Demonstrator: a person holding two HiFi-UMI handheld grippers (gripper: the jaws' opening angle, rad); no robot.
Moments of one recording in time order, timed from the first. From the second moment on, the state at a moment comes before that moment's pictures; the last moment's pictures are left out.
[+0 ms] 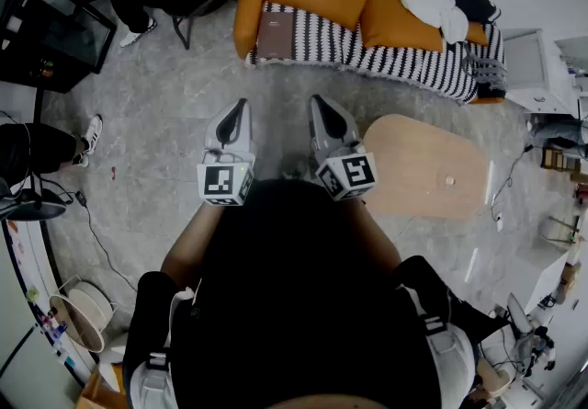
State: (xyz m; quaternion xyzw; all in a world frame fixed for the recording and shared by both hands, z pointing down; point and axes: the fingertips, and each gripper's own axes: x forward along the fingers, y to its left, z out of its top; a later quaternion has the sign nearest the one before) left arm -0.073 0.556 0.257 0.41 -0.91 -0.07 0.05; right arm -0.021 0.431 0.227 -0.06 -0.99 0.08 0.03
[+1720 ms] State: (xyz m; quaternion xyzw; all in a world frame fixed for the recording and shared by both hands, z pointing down) left arm -0.106 0.550 0.272 0.41 -0.91 -0.08 0.07; right arm -0.061 0.407 0.220 -0.01 -1.00 0.09 0.01
